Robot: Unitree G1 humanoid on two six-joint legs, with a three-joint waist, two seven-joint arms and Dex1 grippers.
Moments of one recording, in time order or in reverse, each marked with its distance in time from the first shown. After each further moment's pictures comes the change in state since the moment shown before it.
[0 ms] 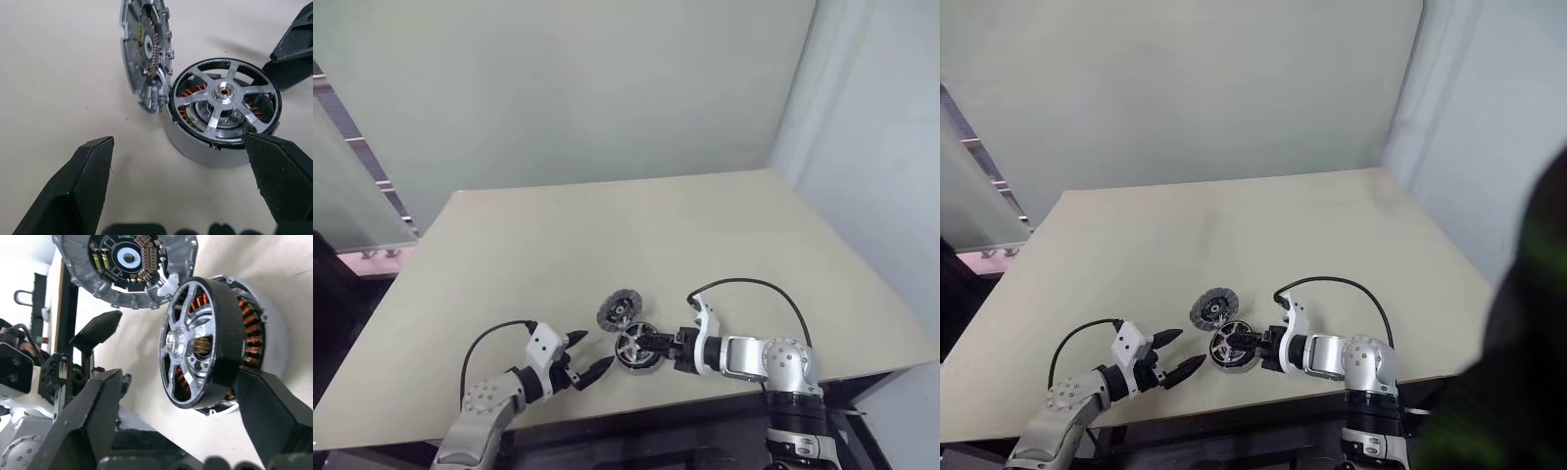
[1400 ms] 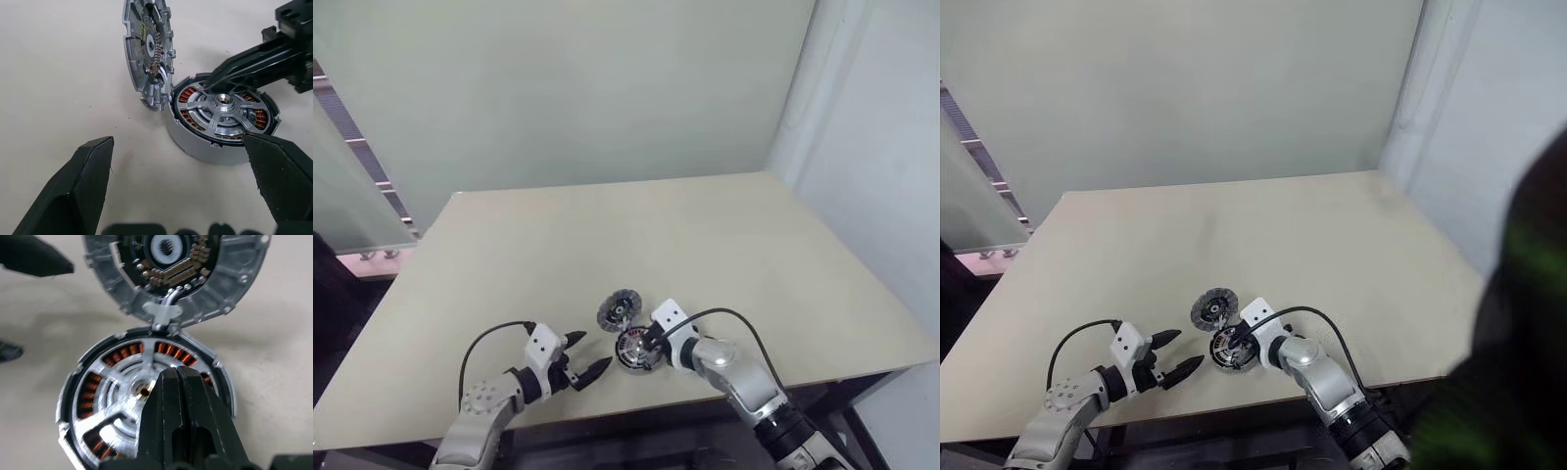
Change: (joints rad) left arm 0.000 0.007 0.002 0.006 -0.001 -0.005 0.001; right arm 0.036 -0.249 0.675 0.114 -0.584 -0.927 0.281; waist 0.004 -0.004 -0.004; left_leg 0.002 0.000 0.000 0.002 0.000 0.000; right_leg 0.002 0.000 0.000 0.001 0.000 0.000
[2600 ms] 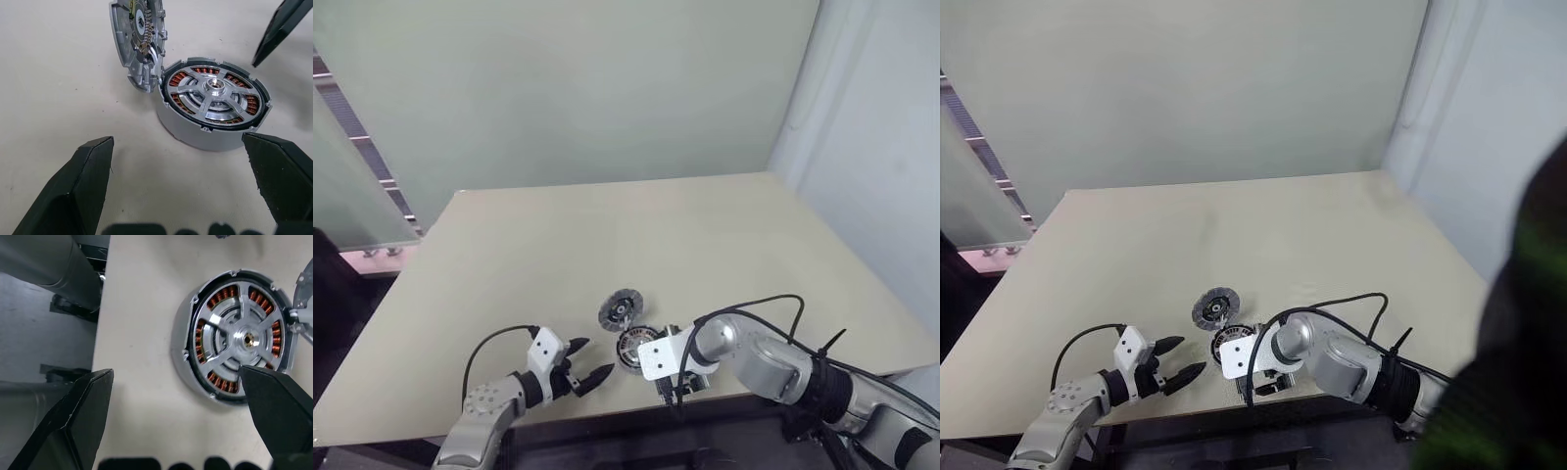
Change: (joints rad) left arm 0.002 -0.002 -0.013 0.010 0.000 0.034 -0.027; right arm -0.355 -0.362 0.497 -0.276 -0.413 0.074 0.558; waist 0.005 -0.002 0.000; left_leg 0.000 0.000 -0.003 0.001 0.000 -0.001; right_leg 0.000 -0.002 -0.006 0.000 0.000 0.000
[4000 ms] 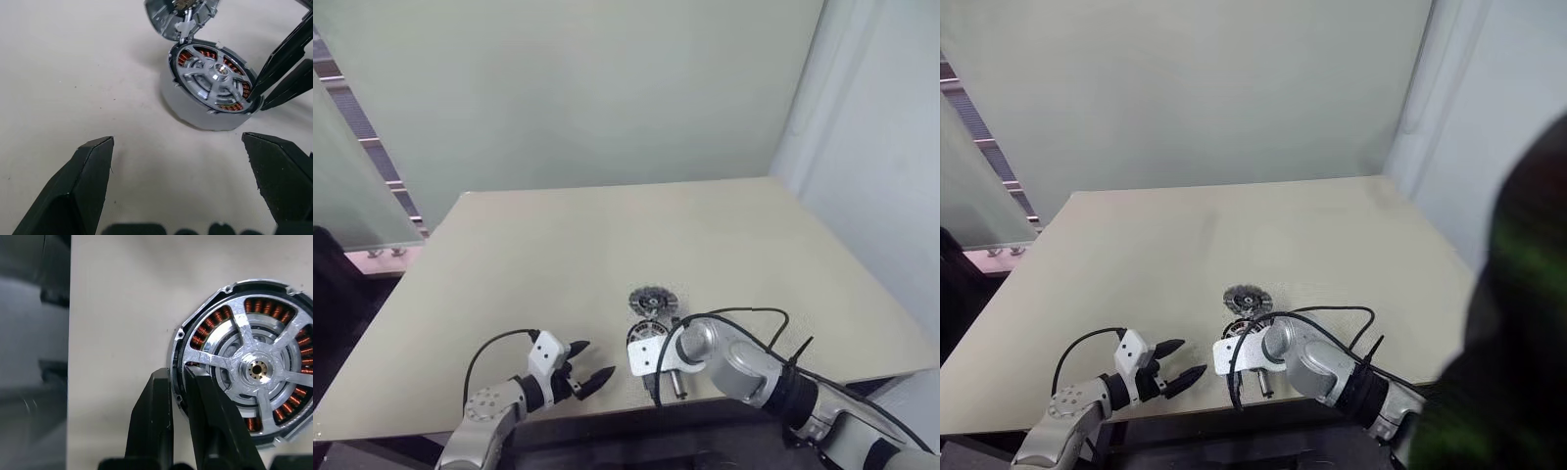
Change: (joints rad) left arm 0.019 -0.013 -0.001 -0.003 0.001 -0.011 0.009; right arm 0.082 0.225 -0.106 0.159 -0.214 0.094 0.085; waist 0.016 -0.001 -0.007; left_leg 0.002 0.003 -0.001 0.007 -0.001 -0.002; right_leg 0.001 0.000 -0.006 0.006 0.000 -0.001
